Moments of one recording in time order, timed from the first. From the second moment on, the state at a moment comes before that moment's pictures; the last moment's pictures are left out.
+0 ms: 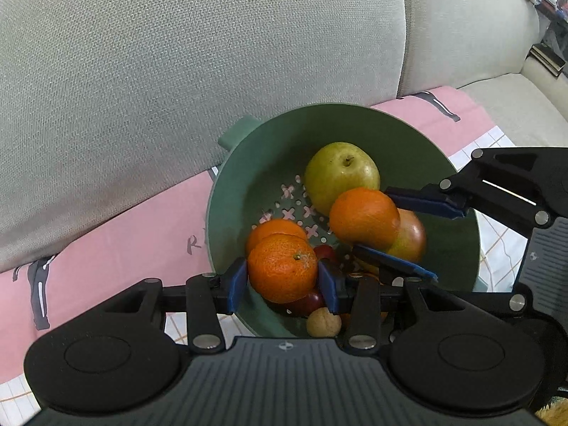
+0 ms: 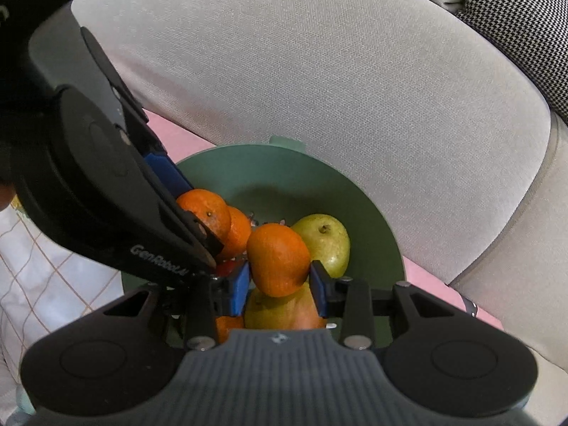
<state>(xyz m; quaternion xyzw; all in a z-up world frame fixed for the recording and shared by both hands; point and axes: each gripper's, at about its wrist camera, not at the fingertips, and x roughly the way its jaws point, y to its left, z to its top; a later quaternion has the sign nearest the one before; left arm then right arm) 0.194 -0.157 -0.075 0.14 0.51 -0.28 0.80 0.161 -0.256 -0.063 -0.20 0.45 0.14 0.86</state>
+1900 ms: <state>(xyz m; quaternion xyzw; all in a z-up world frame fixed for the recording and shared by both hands) 0.011 -0.001 0.066 0.05 0.25 -0.13 0.96 0.001 -0.186 0.074 0.01 0.30 0.06 0.95</state>
